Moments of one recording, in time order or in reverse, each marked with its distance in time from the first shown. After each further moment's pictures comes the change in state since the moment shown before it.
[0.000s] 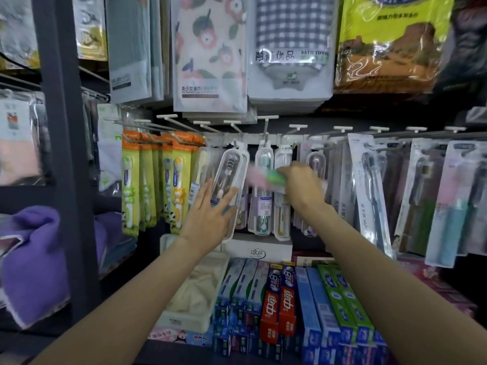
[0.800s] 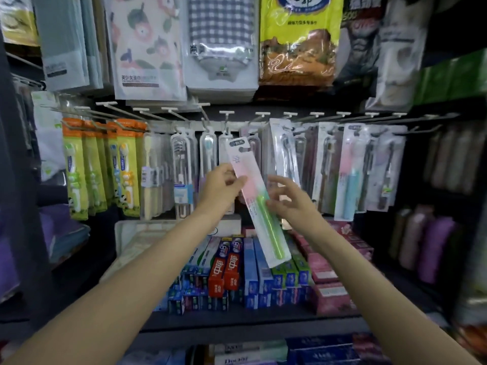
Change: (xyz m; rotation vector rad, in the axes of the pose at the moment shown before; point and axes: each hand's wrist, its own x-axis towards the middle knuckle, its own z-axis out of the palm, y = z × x) left_hand 0.010 0.094 -0.136 -1.791 0.147 -0.442; right_hand -0.149 0.046 -0.084 0.987 -0.155 0.295
